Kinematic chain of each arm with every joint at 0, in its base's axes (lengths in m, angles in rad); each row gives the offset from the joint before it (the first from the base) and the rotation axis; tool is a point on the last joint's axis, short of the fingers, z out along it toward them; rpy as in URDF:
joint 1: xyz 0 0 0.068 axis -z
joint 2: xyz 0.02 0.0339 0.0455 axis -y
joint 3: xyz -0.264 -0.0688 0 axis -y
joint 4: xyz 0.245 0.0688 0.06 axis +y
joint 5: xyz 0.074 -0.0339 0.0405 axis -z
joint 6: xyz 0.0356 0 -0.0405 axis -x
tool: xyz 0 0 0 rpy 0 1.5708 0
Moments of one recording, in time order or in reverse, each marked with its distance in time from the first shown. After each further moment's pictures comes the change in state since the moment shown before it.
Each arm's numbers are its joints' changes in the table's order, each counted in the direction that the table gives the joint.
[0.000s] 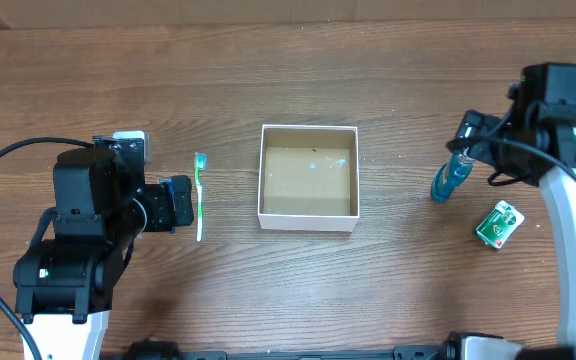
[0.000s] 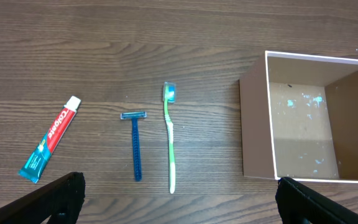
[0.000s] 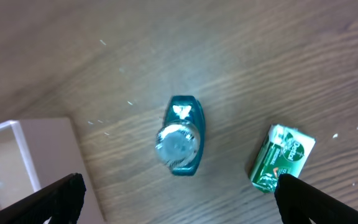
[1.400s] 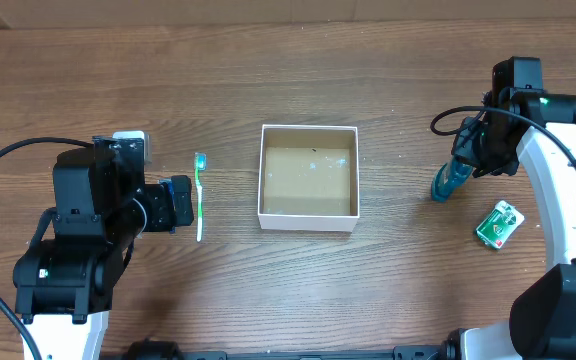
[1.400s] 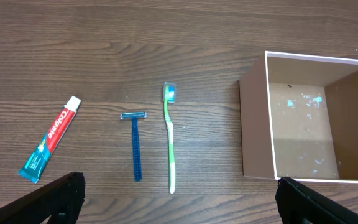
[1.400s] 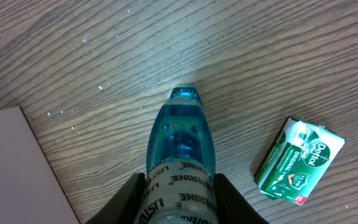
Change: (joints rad) left arm 0.000 0.000 0.000 0.000 0.000 0.000; right arm -0.001 -0.194 0.000 -0.020 0.000 0.008
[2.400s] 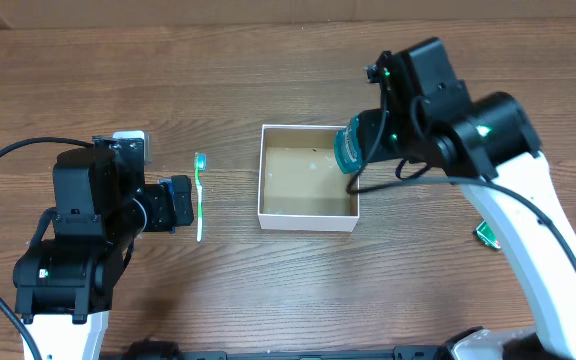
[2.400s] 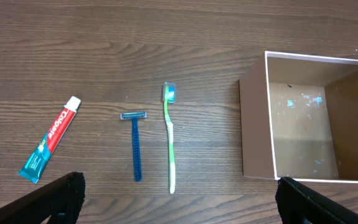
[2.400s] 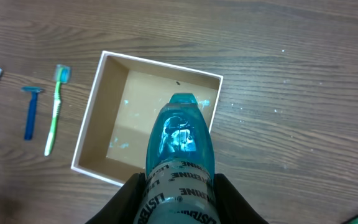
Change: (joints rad) left arm 0.000 0.000 0.000 0.000 0.000 0.000; right arm -0.550 0.086 0.359 0.144 -0.013 0.023
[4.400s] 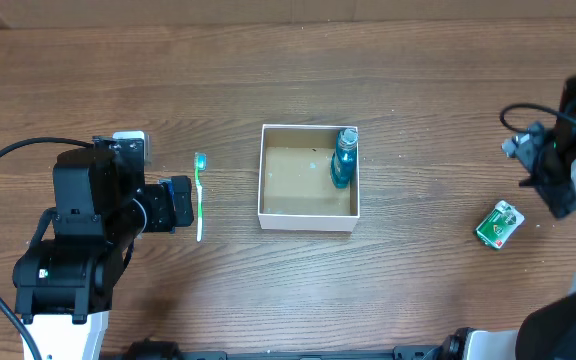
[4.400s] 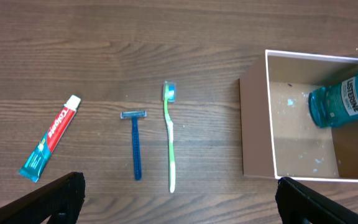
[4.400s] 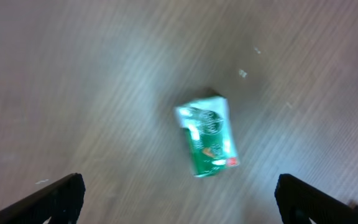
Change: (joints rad) left arm 0.000 0.000 0.001 0.005 0.000 0.000; right arm 0.804 0.005 -0.417 -0.075 0.166 -0.423
